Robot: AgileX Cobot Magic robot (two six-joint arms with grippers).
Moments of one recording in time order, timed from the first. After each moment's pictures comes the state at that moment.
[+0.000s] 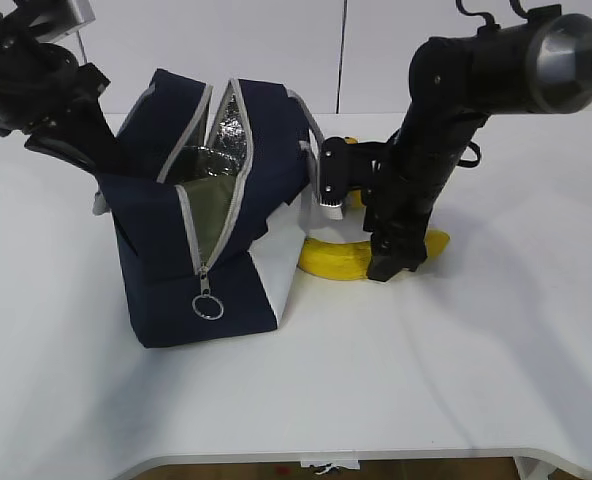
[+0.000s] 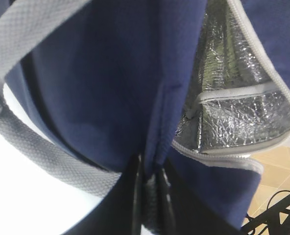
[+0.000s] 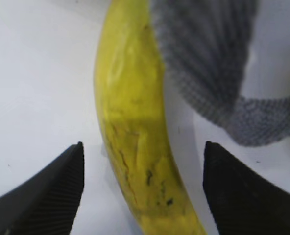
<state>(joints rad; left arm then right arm) -0.14 1.83 -1.54 -0.59 1.21 0.40 0.34 2.12 -1.60 0.11 0.91 -1.20</state>
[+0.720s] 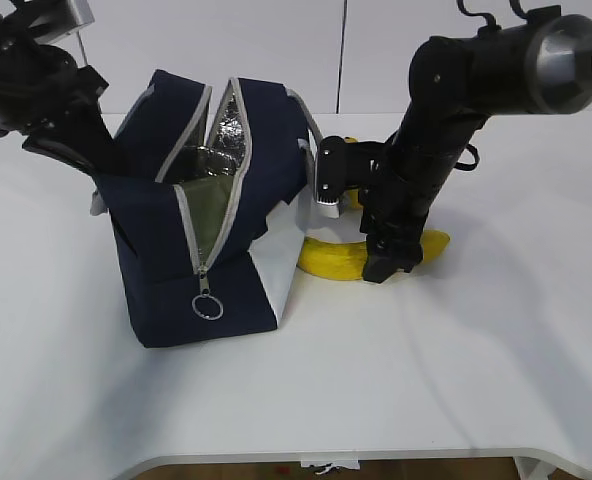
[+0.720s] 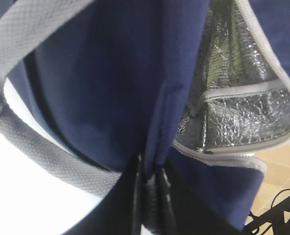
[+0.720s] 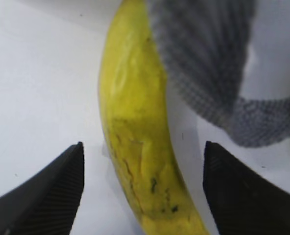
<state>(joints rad) -0.14 1.83 -1.54 -0.58 1.21 0.40 0.34 2.12 -1.60 0.14 0.91 -1.20</state>
